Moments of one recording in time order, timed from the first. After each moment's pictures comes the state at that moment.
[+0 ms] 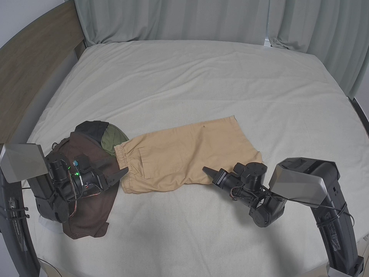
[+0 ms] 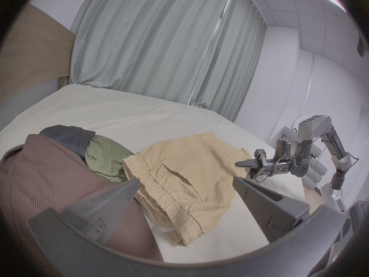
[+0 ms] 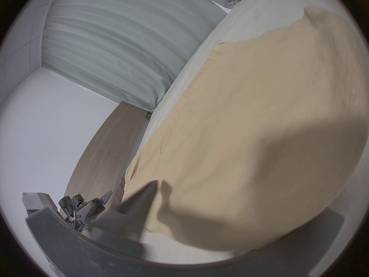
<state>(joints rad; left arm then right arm) 0.01 2.29 -0.57 -1.55 -0.68 -0.04 0.47 2.65 -1.09 -1.43 0.19 0.85</state>
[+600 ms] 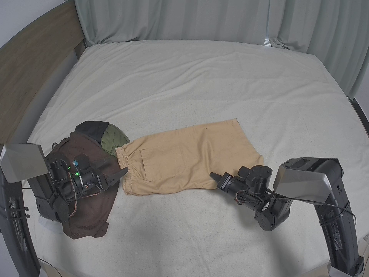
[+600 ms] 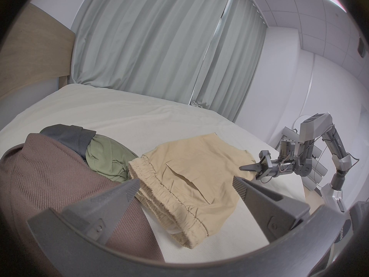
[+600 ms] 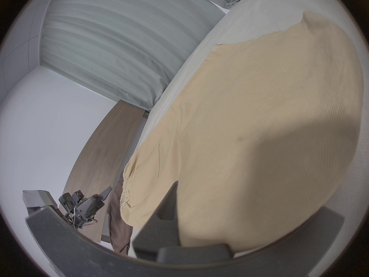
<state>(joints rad) 0.02 2.29 -0.58 -1.55 -0.68 -0.04 0.46 2.62 -0.97 -1.48 0.19 0.83</state>
